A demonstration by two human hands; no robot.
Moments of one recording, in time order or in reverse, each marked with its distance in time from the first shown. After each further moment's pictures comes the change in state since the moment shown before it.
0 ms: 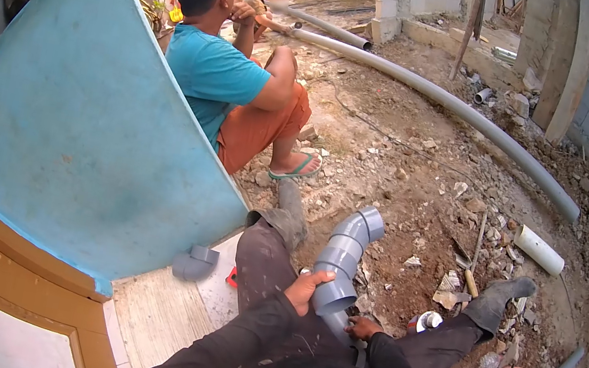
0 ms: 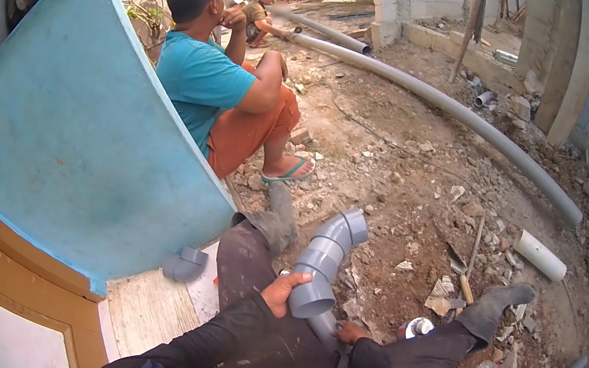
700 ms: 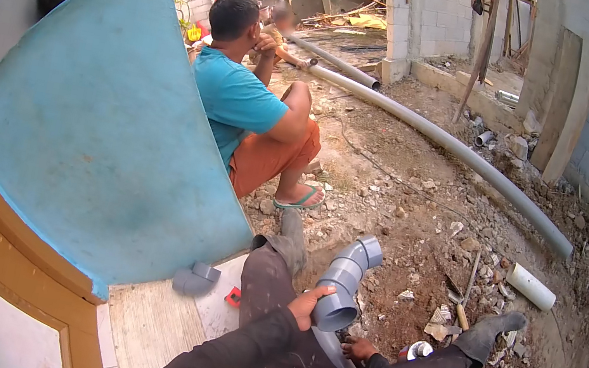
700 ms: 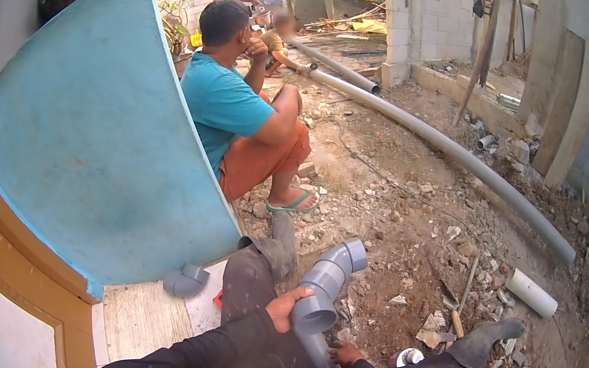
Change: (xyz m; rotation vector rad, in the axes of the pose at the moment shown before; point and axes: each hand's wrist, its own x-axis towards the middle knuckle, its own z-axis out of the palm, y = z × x) left_hand 0.008 0.006 0.004 -0.109 0.004 -0.032; right_hand 0.007 0.013 -0.010 0.478 0.002 -0.037
